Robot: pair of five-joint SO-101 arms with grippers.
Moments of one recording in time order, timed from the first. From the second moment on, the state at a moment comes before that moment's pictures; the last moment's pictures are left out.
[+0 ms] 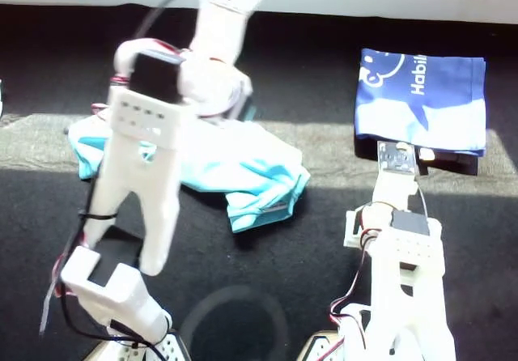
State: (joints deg) left arm 9.6 8.0 -44.5 101.9 -4.4; right arm 5.5 -41.1 62.3 57.5 5.8
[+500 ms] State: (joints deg) left arm -21.6 32.4 -31.4 85.8 -4.3; right arm -9.3 -20.0 27.0 71.5 5.8
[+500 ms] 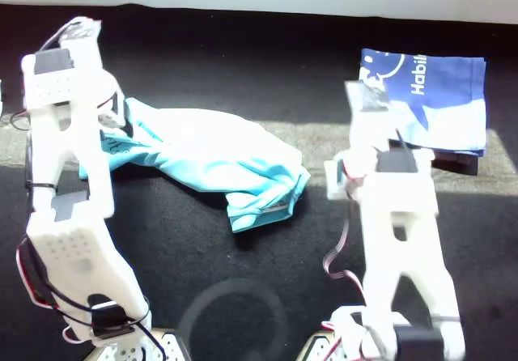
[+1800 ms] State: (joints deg) left arm -37.1 41.3 -40.1 99.5 -17.2; right arm -30.5 13.4 -2.5 89.9 18.9
